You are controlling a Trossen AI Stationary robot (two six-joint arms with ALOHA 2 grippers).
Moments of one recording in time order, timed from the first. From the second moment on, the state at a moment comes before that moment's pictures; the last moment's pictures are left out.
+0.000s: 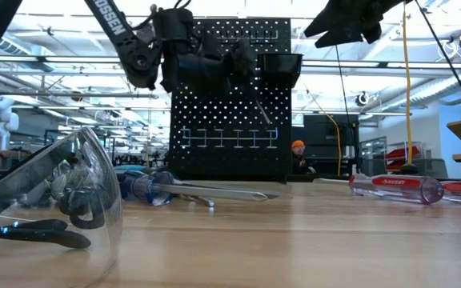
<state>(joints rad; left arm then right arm) 0.32 1.87 0.95 1.13 -0.35 -0.18 0.19 1.05 0.84 -0.26 0.73 0.29</state>
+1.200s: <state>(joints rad) 0.35 1.89 1.04 0.94 -0.31 -0.15 0.19 1.05 0.84 -0.26 0.73 0.29</state>
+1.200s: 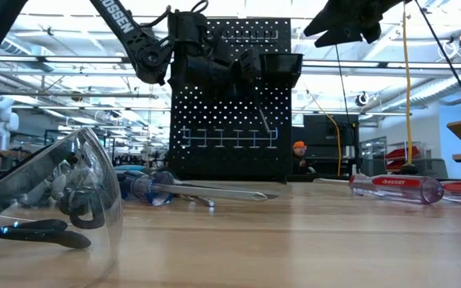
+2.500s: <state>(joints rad) 0.34 1.99 1.14 0.71 -0.24 -0.10 0.19 1.05 0.84 -0.25 0.73 0.28</state>
